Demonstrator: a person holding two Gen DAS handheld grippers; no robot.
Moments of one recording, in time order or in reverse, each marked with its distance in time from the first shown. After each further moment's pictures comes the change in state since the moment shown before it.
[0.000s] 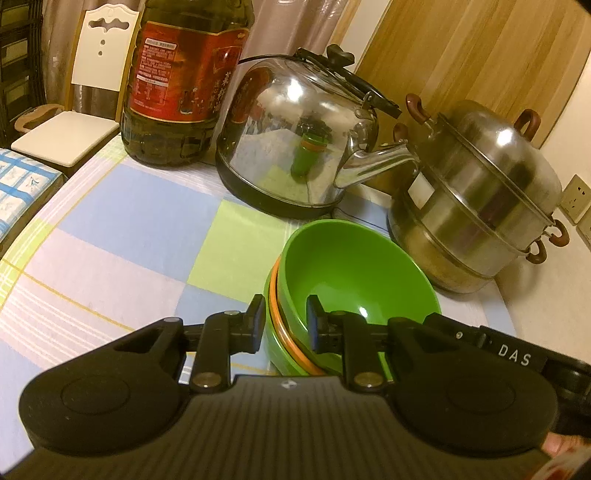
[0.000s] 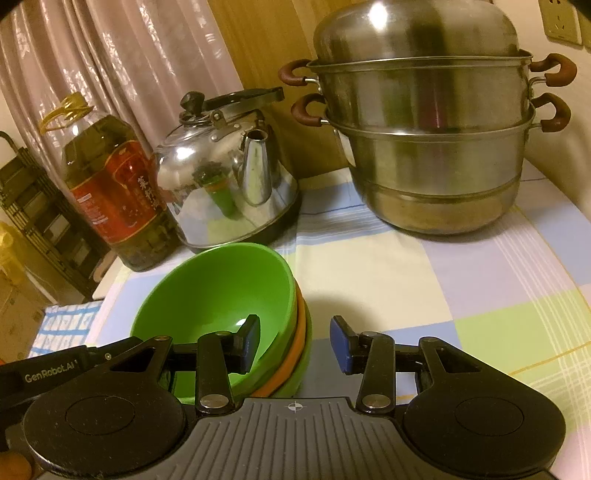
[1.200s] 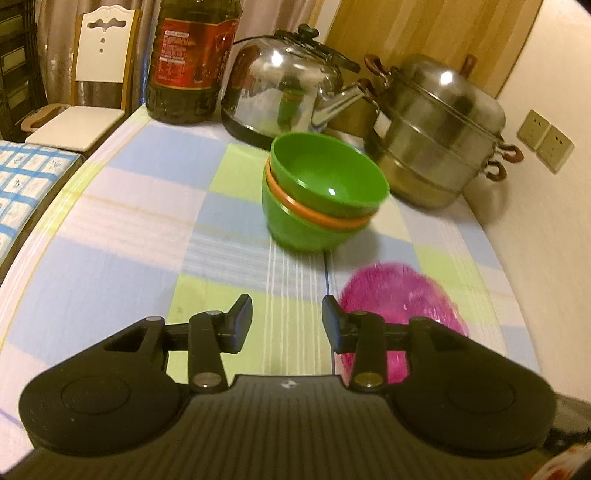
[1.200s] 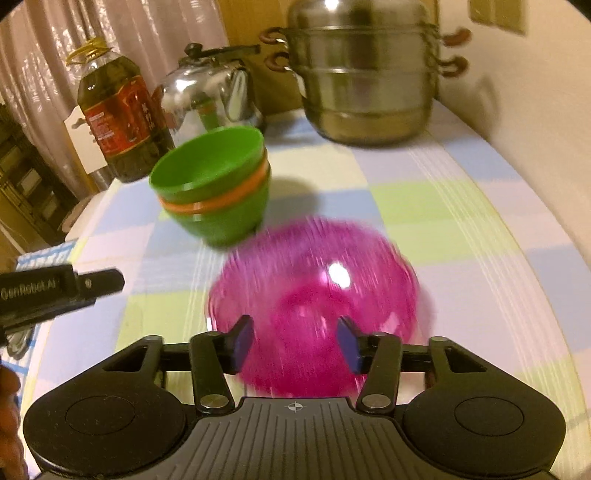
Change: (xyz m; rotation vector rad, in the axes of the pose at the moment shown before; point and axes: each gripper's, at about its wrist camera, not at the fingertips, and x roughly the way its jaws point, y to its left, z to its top) left arm -0.119 -0.013 -0.102 0.087 0.073 0.018; right arm -0.138 0.011 -0.136 -0.015 0.113 -0.163
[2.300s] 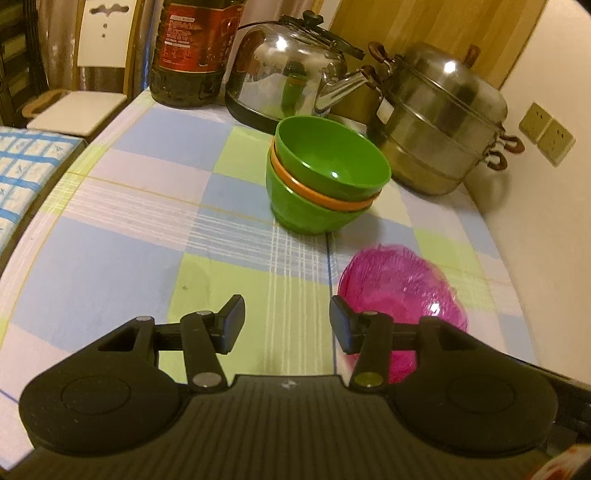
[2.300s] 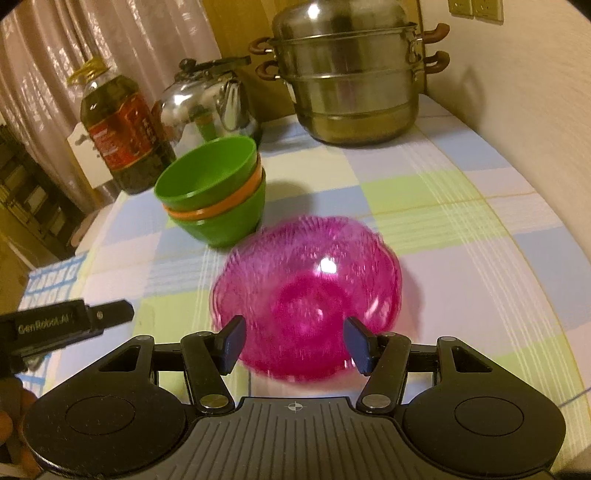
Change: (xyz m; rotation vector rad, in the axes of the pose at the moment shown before) left arm 0.000 0.006 0.001 -0.027 0.052 -0.010; right arm -0.020 -0.011 0.006 0.057 -0.019 0.039
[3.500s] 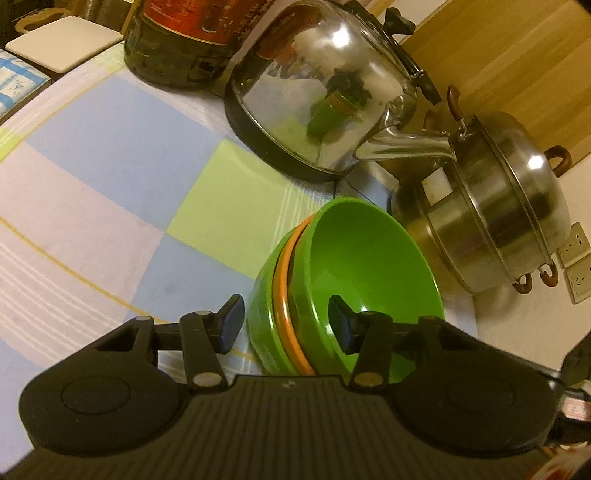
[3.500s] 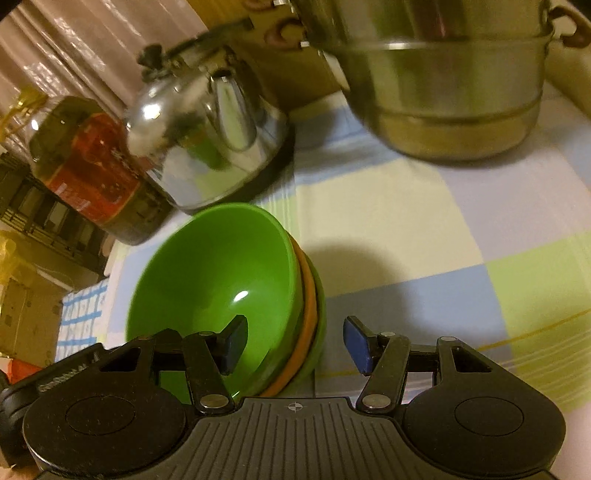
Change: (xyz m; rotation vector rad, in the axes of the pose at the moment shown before) left arm 0.157 0.044 0.126 -0.274 0.061 -0.149; right arm 0.198 0.011 0.156 0.101 0.184 0.167
